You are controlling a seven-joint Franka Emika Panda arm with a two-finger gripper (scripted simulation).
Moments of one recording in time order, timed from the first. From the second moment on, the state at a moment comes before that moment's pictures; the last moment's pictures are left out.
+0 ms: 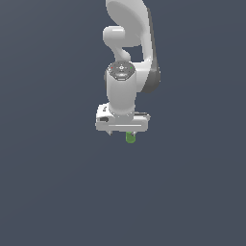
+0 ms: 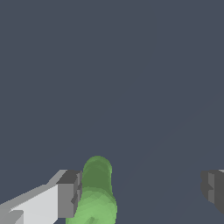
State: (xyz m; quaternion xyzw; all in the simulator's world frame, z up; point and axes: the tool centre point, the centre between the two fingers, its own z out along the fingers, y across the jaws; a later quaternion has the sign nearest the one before) arm 0.004 -0.004 0.158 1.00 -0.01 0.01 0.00
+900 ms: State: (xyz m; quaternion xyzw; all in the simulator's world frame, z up) arm 0.004 -0.041 0.158 1.00 -0.04 0.01 0.01
